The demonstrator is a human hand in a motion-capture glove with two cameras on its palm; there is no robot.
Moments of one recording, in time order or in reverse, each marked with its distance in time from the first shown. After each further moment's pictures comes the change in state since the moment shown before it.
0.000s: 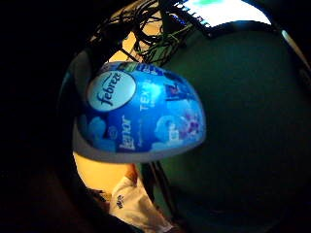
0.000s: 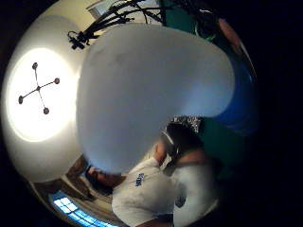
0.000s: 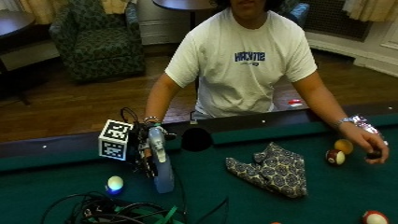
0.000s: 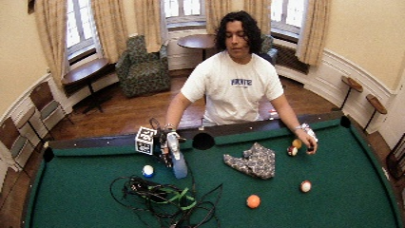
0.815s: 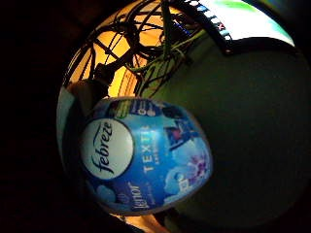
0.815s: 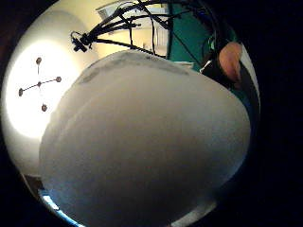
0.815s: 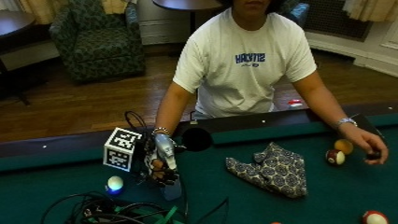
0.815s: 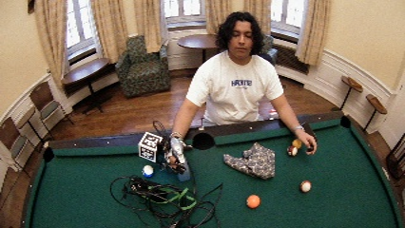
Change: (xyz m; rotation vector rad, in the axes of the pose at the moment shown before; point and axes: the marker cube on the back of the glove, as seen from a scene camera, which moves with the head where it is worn) arm -0.009 -0.049 0.029 0.110 0.021 -0.058
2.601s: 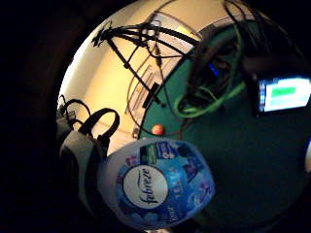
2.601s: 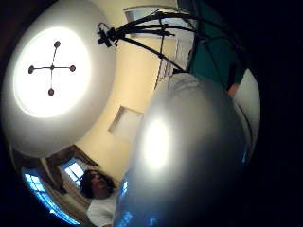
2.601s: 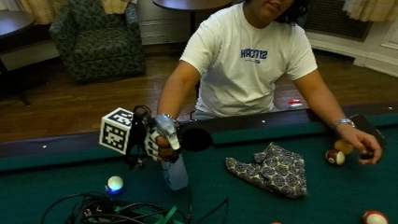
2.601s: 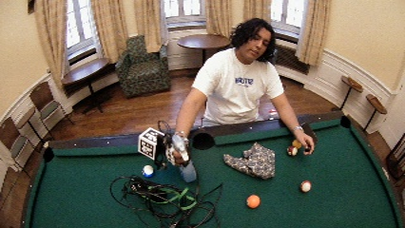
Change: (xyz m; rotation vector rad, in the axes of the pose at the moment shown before) arm -0.089 -0.028 -0.004 0.169 -0.036 -0.178
